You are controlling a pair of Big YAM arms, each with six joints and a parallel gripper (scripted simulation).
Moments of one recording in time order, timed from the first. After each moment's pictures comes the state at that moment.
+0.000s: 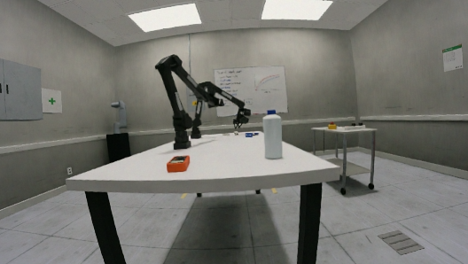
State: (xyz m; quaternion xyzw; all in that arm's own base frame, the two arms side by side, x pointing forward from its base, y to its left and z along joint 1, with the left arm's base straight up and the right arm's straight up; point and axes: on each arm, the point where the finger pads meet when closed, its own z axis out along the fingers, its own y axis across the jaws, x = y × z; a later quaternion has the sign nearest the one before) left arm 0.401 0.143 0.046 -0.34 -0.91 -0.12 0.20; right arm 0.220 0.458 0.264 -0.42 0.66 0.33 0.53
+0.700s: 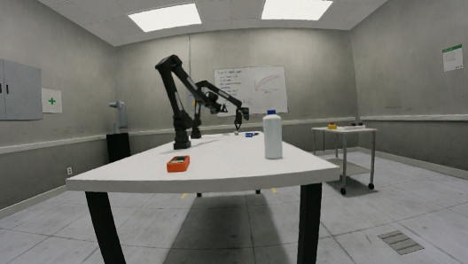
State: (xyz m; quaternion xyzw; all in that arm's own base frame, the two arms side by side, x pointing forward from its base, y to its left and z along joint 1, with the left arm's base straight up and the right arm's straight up) left arm 0.409 0.062 0.036 -0.04 -1.00 -0.03 0.06; right arm 0.247 0.413 0.202 -0.38 0.72 0.26 0.52
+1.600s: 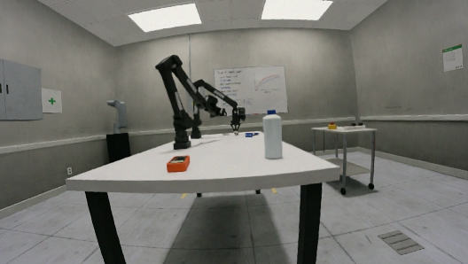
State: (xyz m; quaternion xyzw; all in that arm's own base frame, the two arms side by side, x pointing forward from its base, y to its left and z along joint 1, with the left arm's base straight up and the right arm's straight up) left arm 0.388 0.015 0.027 0.26 -0.96 0.00 0.01; right arm 0.241 0.394 0.172 -0.39 0.72 0.27 0.52
